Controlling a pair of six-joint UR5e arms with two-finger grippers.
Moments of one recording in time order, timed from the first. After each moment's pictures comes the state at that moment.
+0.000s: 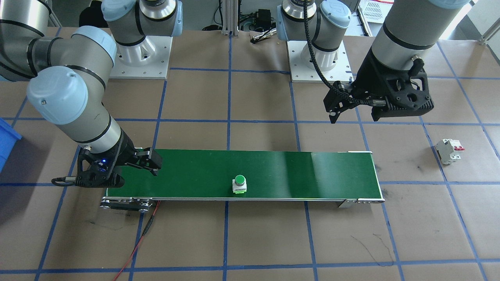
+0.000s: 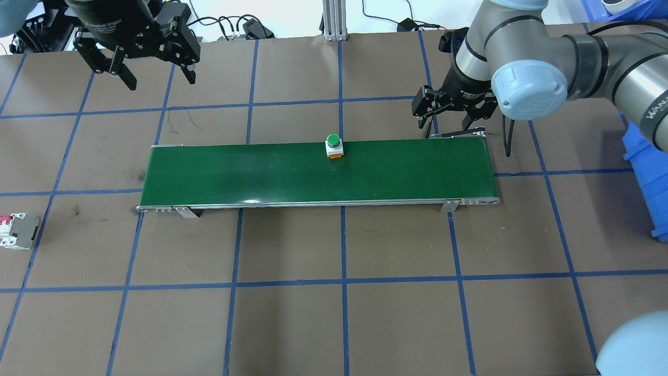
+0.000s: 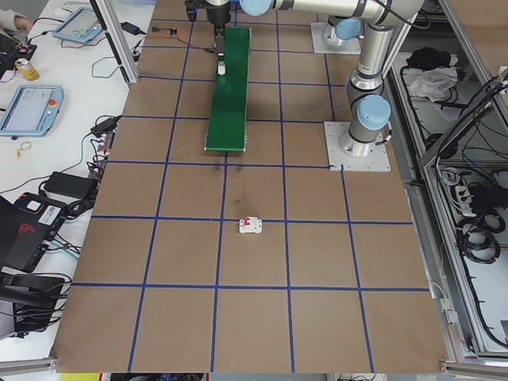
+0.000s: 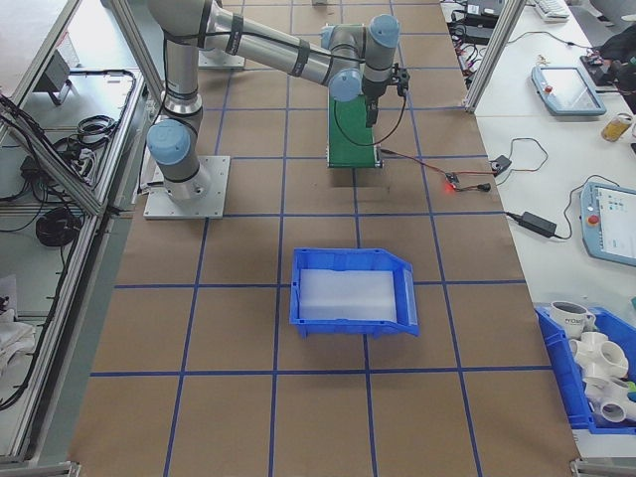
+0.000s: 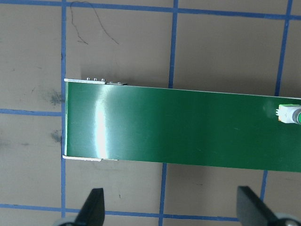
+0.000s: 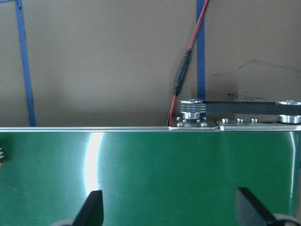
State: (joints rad) left arm -1.54 -1.71 -1.33 -1.65 1.58 -0.05; right arm 1.56 -1.28 1.66 -1.96 -1.45 0.03
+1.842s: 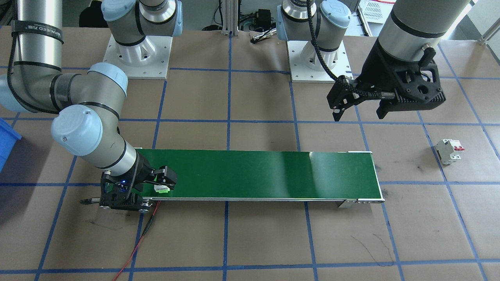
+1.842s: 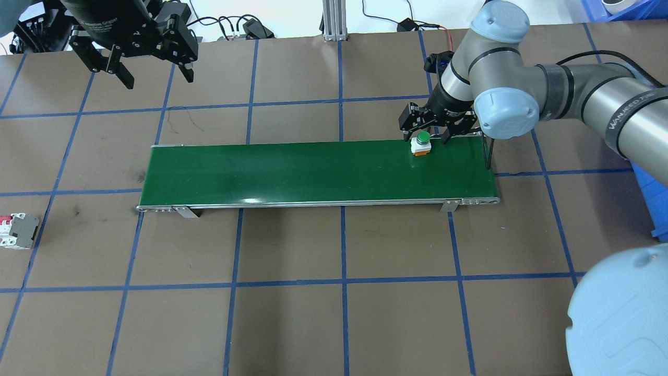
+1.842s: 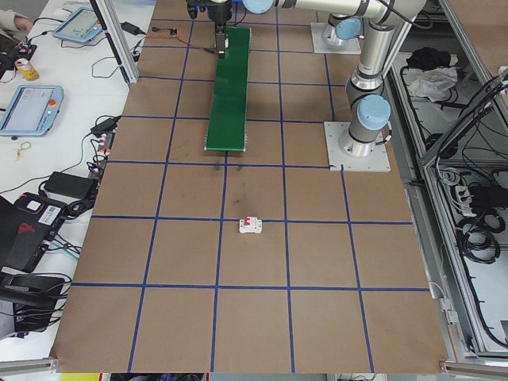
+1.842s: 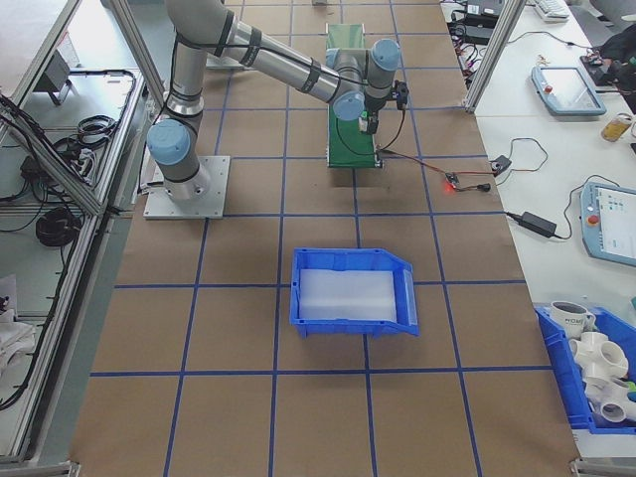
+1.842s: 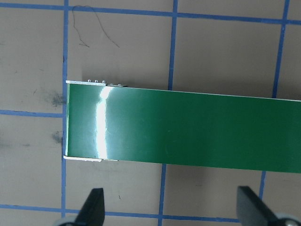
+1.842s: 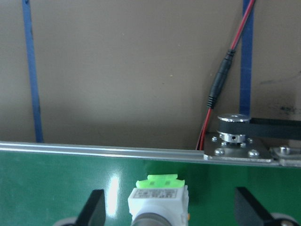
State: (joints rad) left arm -1.54 -1.69 -1.34 -1.65 1.58 -0.05; right arm 1.56 -1.18 1.70 -2.09 -1.36 0.01
